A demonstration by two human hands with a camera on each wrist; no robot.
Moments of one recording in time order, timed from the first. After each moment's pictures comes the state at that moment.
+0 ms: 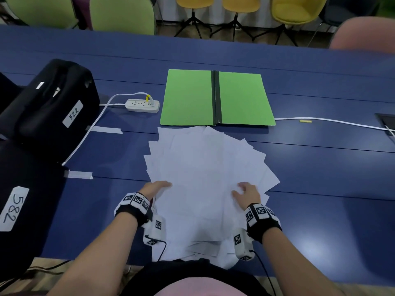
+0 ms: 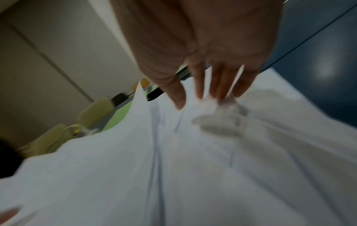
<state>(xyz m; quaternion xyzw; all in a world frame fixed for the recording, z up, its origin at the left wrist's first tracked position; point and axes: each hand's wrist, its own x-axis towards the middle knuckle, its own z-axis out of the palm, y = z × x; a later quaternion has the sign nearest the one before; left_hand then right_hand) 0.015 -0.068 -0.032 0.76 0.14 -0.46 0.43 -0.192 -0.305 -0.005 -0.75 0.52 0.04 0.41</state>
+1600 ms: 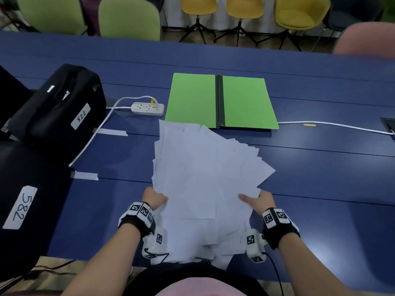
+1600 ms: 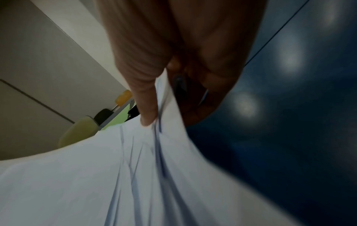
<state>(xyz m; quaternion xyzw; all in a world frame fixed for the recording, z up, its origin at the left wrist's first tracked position) -0.021 -0.071 0.021 0.88 0.09 -0.36 0.30 -0.213 -0.325 0.000 -0.66 0.51 -0.01 0.55</state>
